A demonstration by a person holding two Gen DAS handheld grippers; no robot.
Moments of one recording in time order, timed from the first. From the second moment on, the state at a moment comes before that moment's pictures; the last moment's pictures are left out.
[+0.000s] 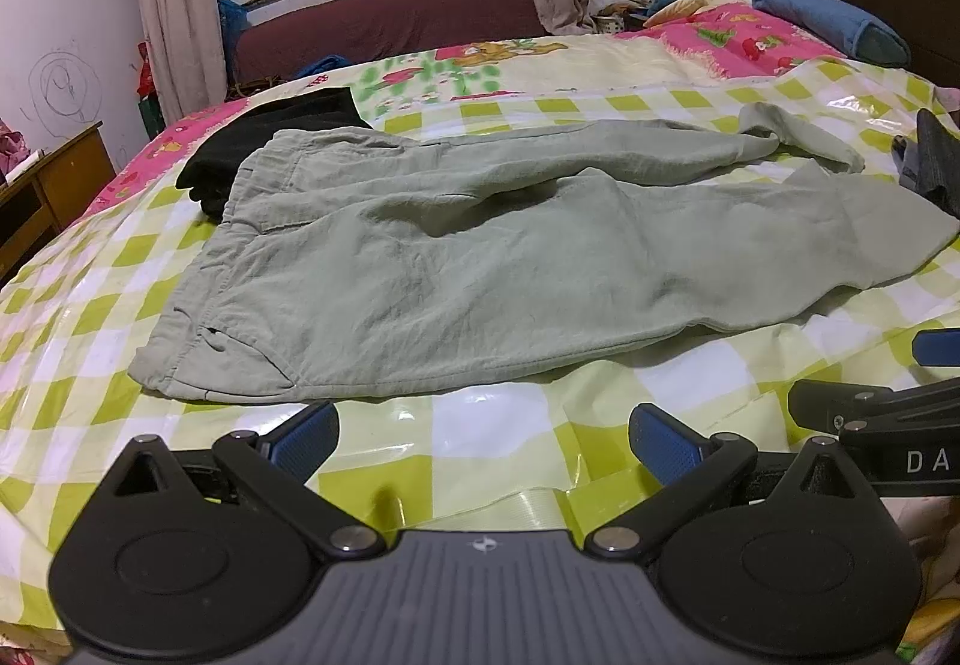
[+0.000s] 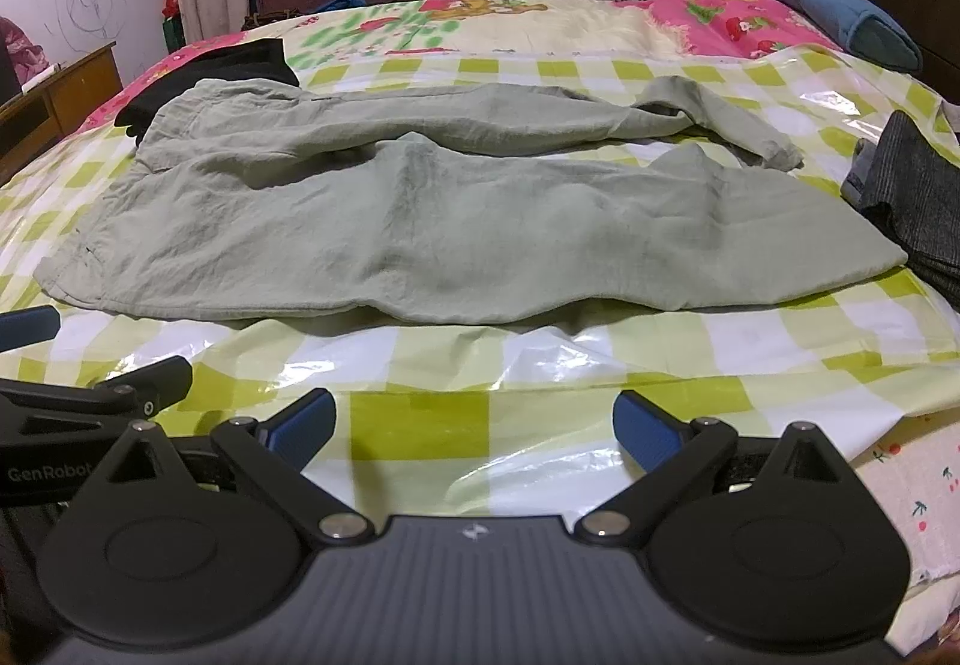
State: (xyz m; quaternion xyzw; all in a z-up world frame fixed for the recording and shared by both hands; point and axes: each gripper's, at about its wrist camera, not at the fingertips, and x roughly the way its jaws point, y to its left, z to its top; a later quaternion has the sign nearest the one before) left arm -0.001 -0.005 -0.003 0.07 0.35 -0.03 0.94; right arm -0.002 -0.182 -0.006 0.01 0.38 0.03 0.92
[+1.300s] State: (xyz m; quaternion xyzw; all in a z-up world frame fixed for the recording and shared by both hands) left arm 0.042 0.109 0.002 0.07 0.32 0.08 0.94; right arm 0.046 -0.093 0.005 -0.09 0.34 0.17 0.92
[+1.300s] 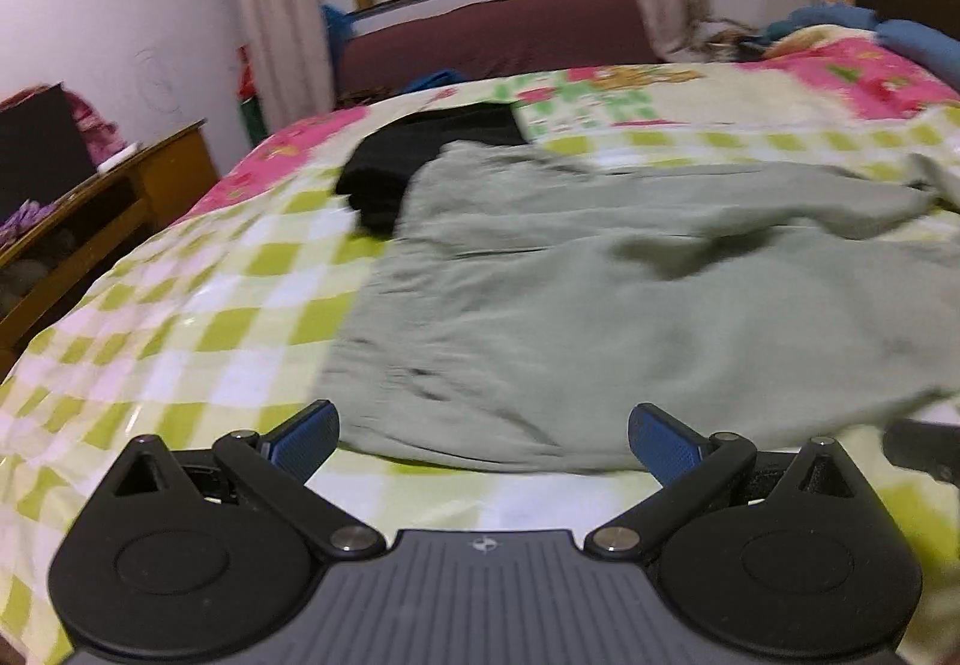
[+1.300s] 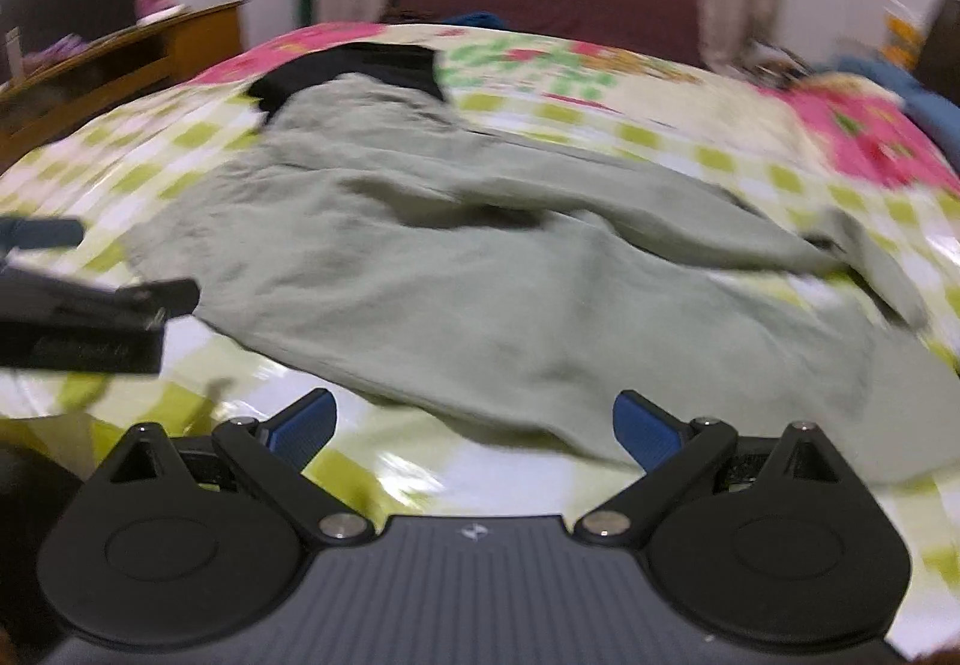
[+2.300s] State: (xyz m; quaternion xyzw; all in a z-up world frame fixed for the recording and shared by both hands) left arm 0.072 0.205 -0.029 0.09 0.43 0.03 0.90; right arm 0.061 0.036 -0.032 -0.18 0.41 0.39 0.80
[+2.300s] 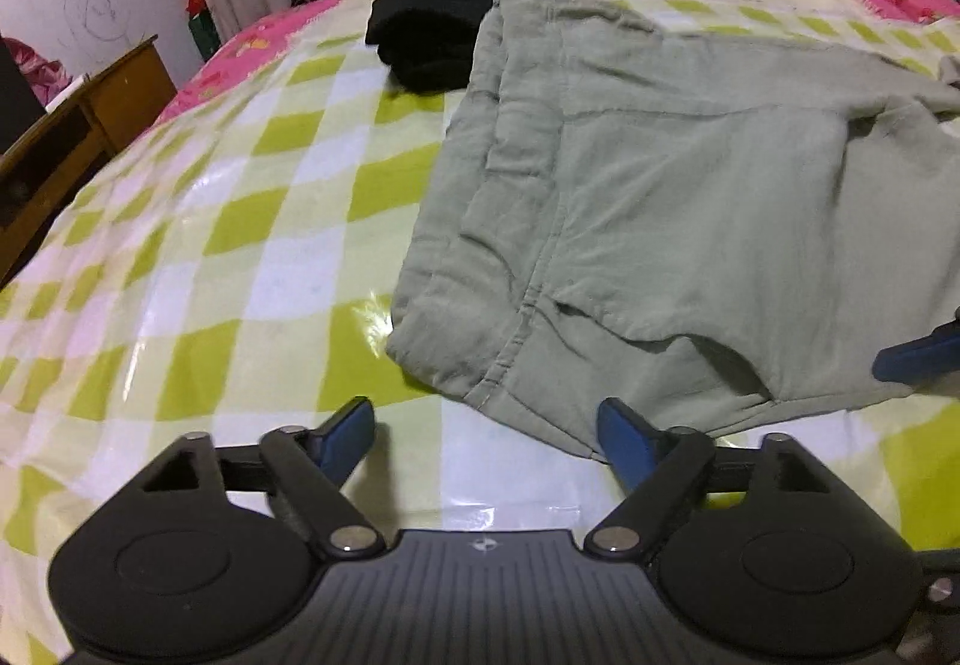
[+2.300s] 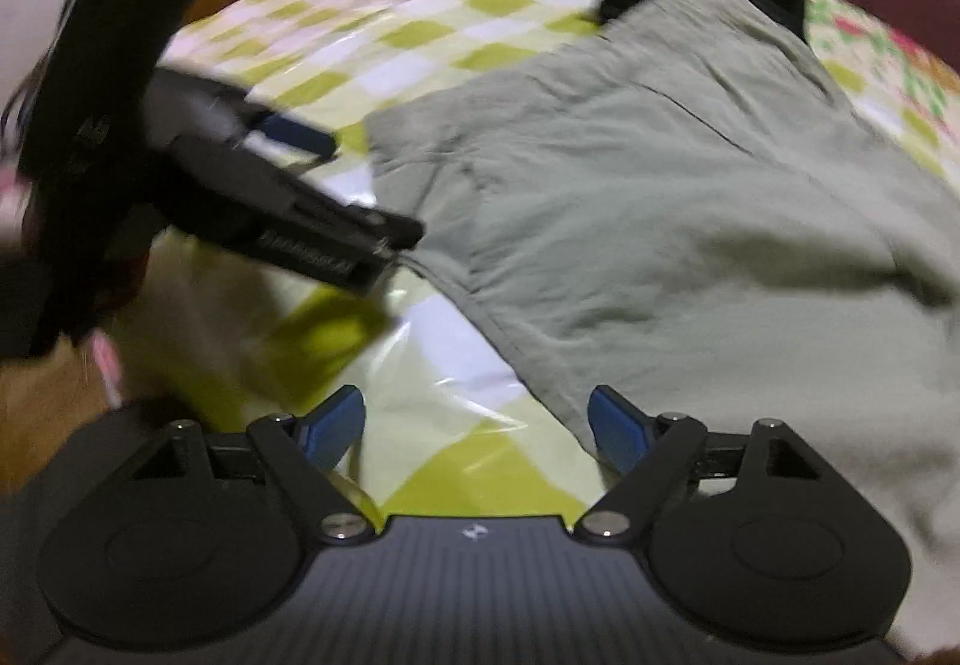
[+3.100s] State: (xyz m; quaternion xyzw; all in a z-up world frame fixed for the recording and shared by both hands) left arm 0.073 0.224 -0.038 0.08 0.45 0.04 0.89; right arm 0.063 0.088 -0.037 -0.18 0.42 0.44 0.78
